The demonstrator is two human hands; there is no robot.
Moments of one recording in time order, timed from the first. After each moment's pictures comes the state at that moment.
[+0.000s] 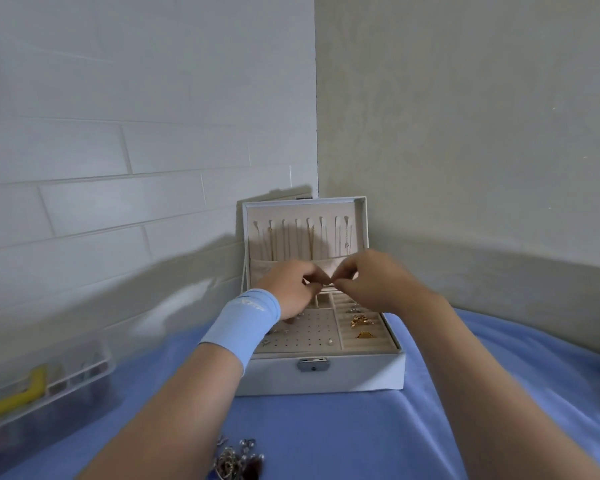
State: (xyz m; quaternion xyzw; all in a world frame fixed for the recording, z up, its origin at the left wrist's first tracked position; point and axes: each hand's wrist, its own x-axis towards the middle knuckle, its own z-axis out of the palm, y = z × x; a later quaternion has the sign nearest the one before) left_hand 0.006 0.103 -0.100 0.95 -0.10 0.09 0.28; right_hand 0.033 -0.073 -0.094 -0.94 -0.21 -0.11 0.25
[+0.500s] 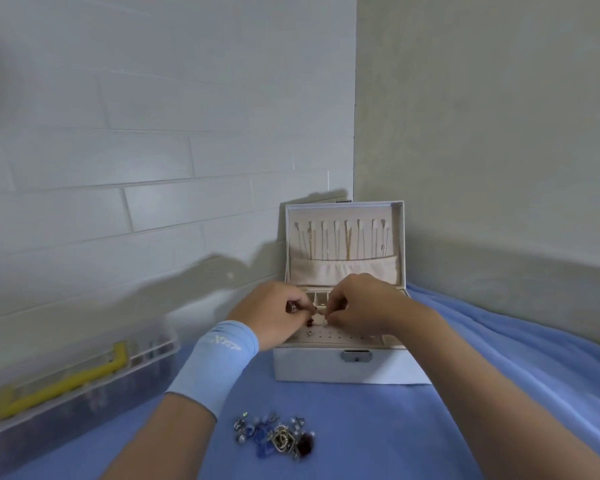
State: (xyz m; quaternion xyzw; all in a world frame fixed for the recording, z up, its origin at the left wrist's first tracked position) left_hand -0.073 0.170 -0.109 0.96 -0.07 0.14 0.25; right_hand -0.011 -0.011 -0.101 -0.94 -0.30 -0.04 0.18
